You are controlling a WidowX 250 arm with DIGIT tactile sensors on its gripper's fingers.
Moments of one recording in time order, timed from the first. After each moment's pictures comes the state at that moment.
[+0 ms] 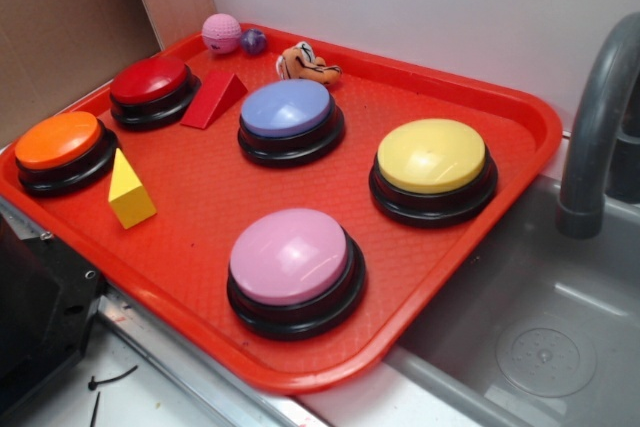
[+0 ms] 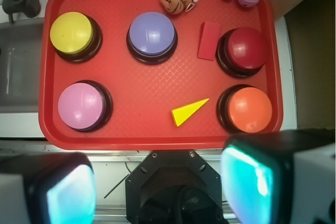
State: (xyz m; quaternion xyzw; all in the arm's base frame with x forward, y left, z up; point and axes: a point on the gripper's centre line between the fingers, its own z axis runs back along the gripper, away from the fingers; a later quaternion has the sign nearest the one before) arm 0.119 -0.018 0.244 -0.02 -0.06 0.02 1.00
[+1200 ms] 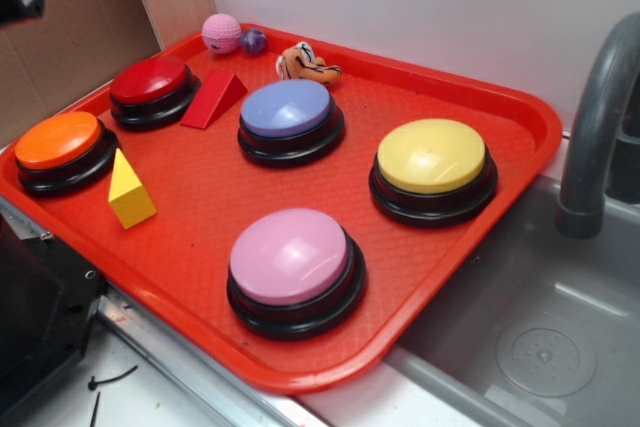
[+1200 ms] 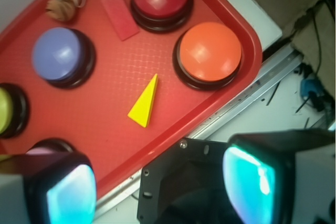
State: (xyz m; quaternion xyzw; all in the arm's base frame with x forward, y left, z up) arm 0.101 0.040 0.171 -0.05 -0.07 0.35 0.93
